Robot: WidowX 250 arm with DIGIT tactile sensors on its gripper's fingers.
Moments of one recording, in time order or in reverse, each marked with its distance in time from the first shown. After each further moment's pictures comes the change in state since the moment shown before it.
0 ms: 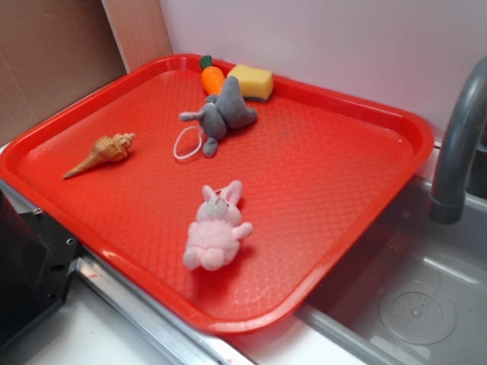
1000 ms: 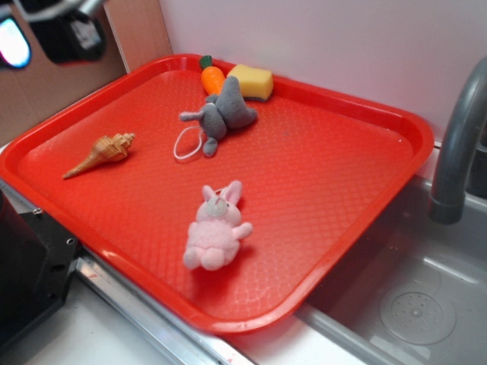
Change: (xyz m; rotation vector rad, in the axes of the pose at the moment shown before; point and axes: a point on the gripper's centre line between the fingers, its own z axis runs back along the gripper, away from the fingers) arm -0.004 -0.041 -0.059 -0.167 0.035 0.436
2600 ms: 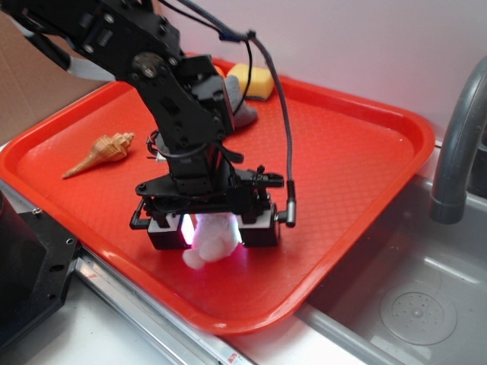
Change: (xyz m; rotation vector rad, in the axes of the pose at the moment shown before) arm 0.021 -0.042 -0.174 0.156 -0.086 0.280
